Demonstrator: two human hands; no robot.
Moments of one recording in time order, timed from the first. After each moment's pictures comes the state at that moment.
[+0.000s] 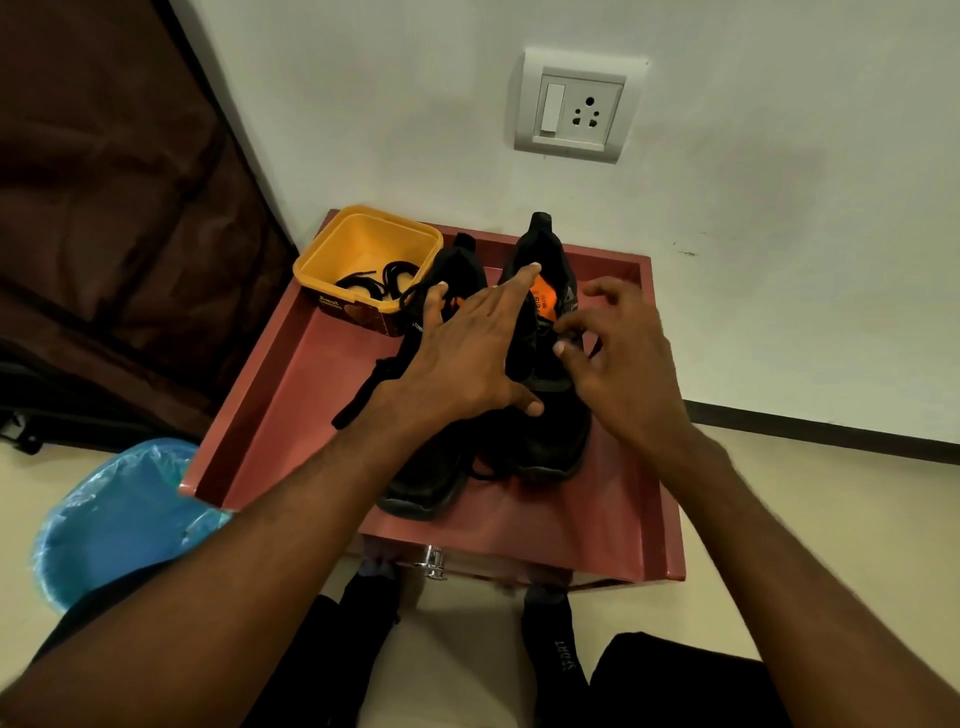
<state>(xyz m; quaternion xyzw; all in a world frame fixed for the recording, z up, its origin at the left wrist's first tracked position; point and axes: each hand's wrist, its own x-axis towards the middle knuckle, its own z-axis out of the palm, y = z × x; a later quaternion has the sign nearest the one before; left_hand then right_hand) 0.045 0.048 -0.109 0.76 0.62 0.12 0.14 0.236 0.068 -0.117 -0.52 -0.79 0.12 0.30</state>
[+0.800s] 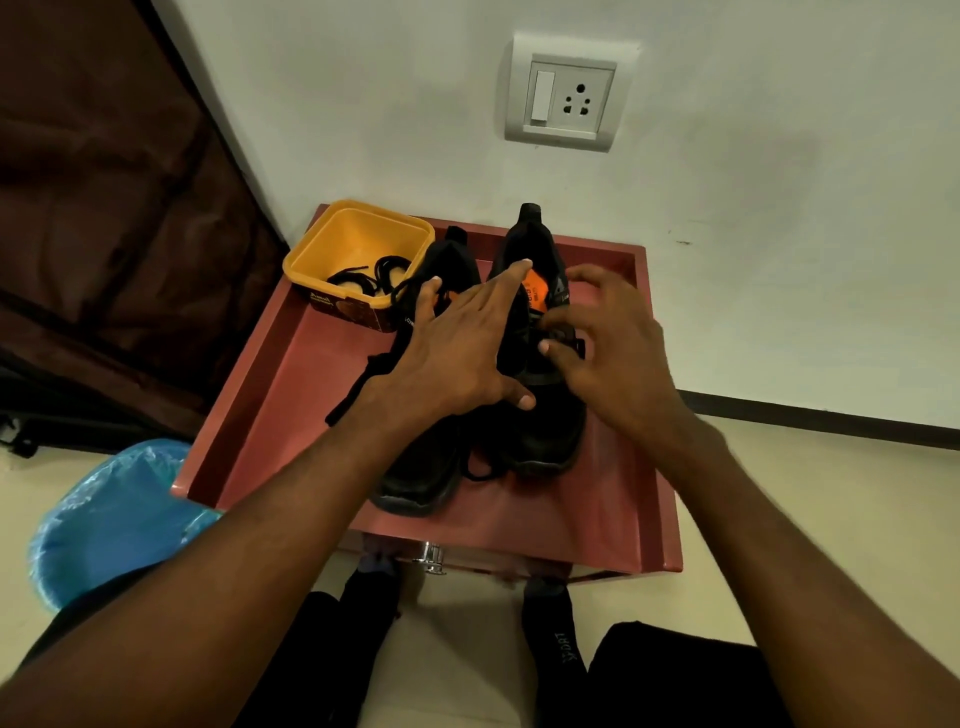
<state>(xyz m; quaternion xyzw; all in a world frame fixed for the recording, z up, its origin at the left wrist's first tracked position) 0.044 0.047 -0.108 0.77 0.61 0.11 0.13 0.238 0.072 -0.118 -0.51 -0.81 0.12 0.25</state>
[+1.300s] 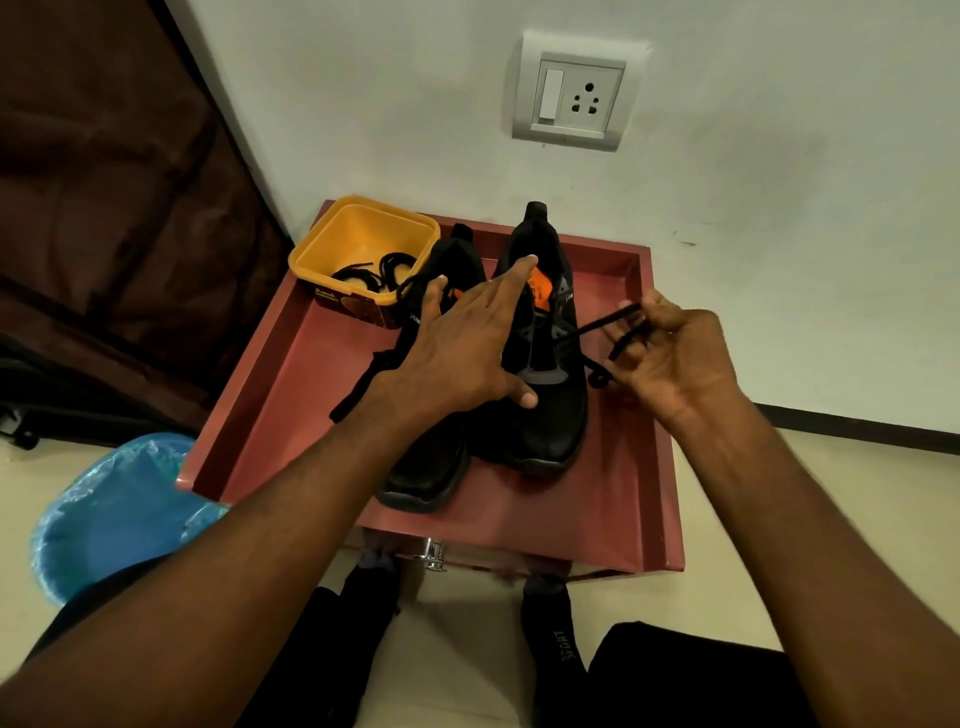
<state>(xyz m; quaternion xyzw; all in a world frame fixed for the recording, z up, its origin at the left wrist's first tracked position) 0.044 0.048 -0.107 0.76 0.62 0.12 0.15 0.253 0.082 -0.099 -0.49 -0.19 0.68 0.51</state>
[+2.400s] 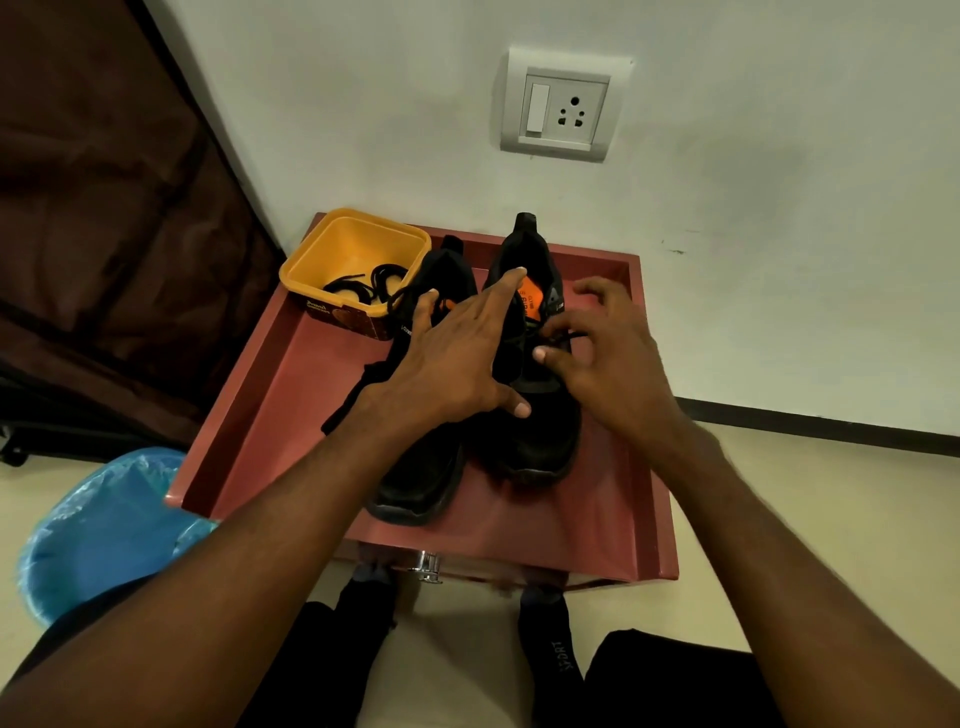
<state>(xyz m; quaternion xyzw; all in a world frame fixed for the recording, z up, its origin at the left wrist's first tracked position) 0.043 0.048 -0.108 0.77 0.61 0.11 0.15 0.239 0.077 -0.120 -0.53 -0.78 0.19 0.28</state>
